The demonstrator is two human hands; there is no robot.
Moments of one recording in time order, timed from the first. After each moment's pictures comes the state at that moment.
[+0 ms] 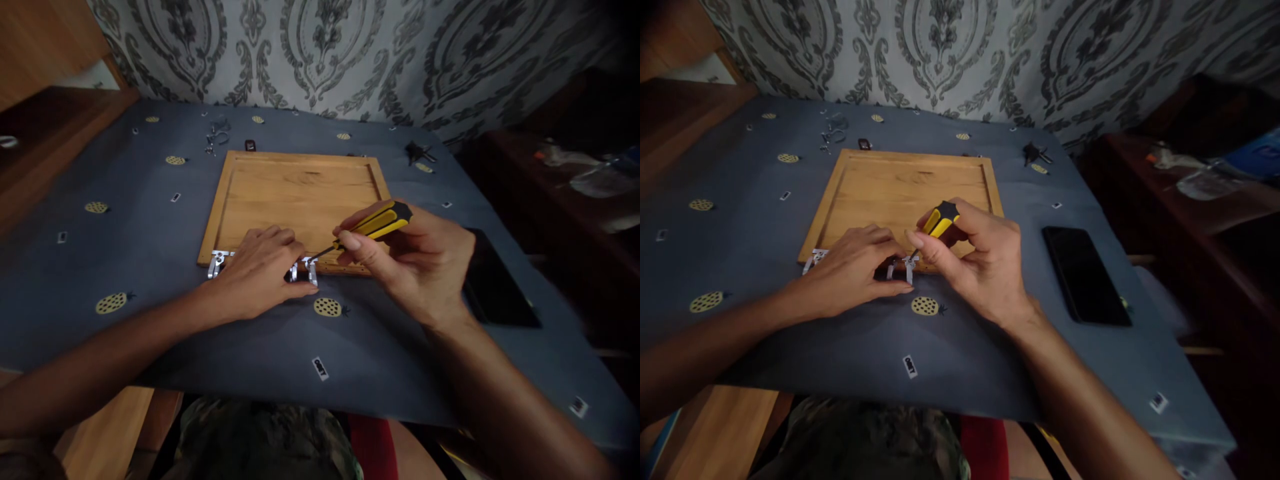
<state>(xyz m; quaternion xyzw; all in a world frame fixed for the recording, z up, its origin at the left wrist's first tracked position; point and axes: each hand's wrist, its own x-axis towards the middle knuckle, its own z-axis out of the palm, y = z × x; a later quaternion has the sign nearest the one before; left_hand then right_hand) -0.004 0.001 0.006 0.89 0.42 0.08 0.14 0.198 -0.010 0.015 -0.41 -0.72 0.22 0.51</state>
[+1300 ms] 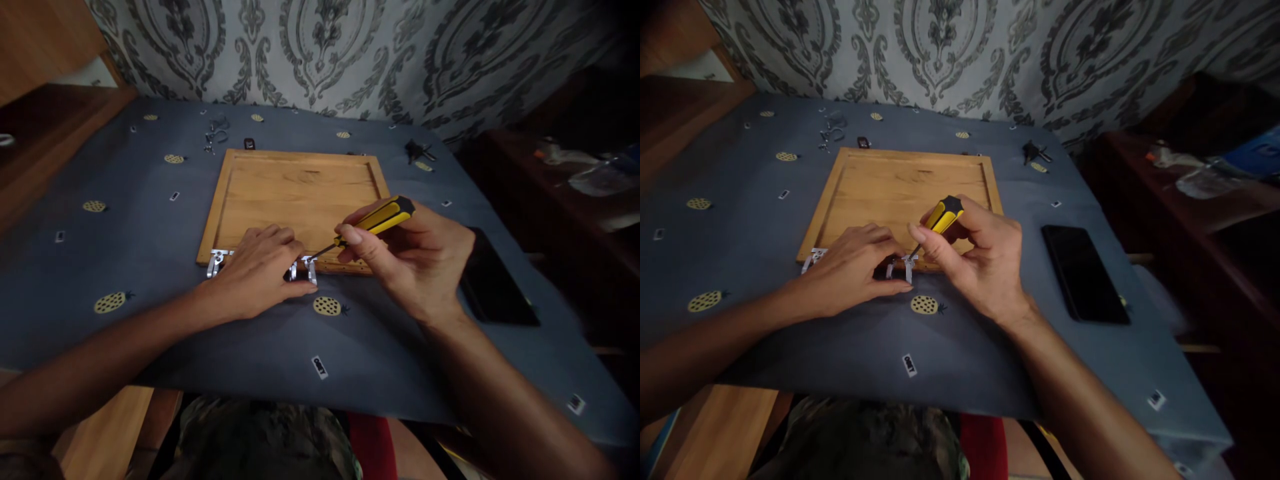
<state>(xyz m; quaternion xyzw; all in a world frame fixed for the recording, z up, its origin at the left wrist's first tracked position) -0.005 0.001 0.003 0.90 0.41 0.09 0.13 0.196 -0.008 0.011 -0.41 -0.71 0.22 0.53</state>
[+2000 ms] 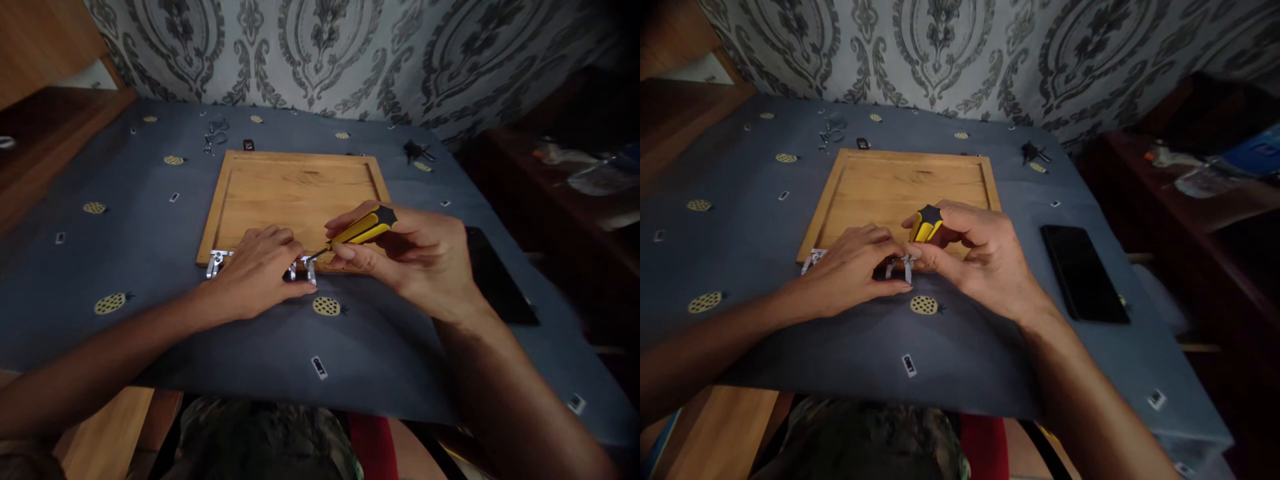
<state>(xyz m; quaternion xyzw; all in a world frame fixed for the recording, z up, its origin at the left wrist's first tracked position) -0.005 0.002 0.002 0.90 0.42 0.09 0.13 0.205 -0.007 0.023 -0.37 -0.72 0.37 0.46</state>
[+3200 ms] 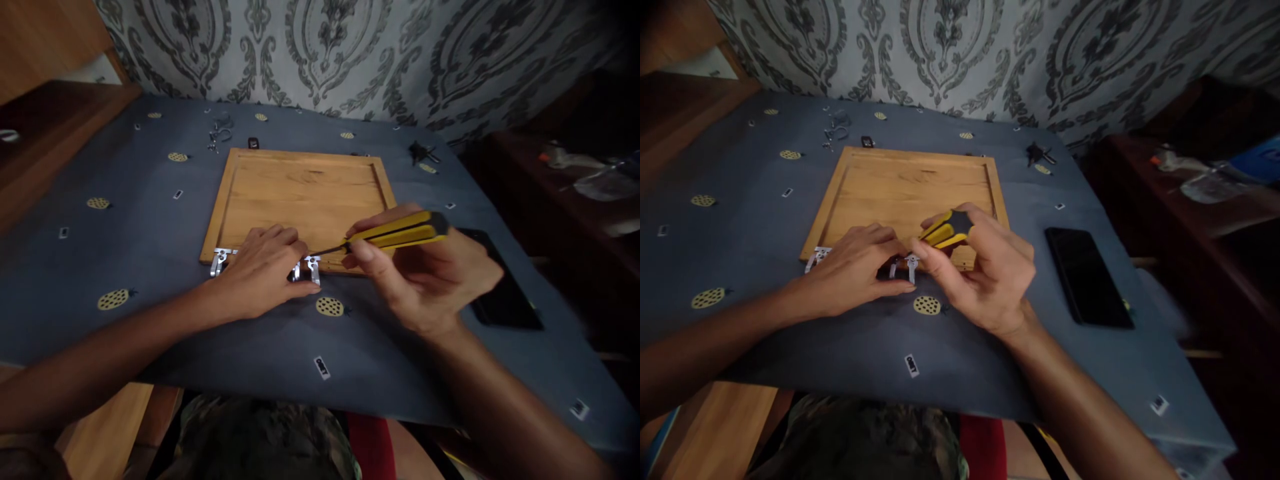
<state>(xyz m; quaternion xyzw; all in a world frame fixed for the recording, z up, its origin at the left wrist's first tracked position) -0.006 -0.001 0.001 0.90 0.42 0.09 0.12 0.197 -0.015 0.006 -0.35 -0.76 0.08 0.55</state>
